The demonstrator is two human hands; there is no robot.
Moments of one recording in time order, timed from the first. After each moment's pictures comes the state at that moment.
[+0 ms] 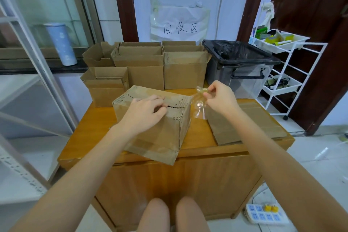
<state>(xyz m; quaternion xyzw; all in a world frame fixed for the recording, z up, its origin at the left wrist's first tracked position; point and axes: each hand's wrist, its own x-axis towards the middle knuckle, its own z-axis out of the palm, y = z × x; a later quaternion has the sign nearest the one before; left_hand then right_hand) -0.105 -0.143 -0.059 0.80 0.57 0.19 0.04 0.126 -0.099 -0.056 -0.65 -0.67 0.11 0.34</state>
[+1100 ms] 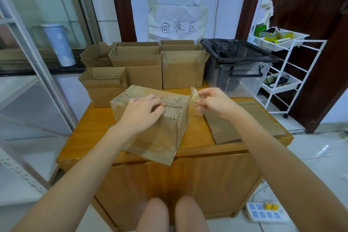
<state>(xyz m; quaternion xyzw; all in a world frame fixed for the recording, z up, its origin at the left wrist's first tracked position) -0.103 -0.143 -0.061 0.79 0.57 0.21 0.04 0.128 -0.098 -0.059 -0.54 -0.62 0.44 0.36</state>
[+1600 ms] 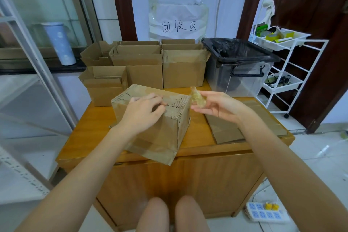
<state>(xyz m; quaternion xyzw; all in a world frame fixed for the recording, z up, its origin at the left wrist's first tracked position) -0.103 -0.141 -0.064 0.79 0.57 0.22 0.03 0.142 -0.108 -0.057 -0.39 -0.47 0.69 0.38</state>
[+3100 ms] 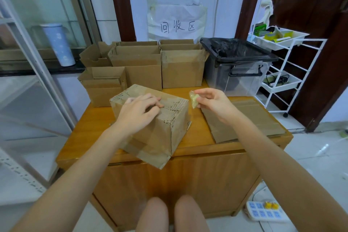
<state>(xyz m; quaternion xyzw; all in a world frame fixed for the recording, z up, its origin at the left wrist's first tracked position) -0.115 -0.142 -0.067 0.80 0.55 0.25 0.05 0.132 -0.105 -0.075 -0.51 -0.60 0.42 0.44</state>
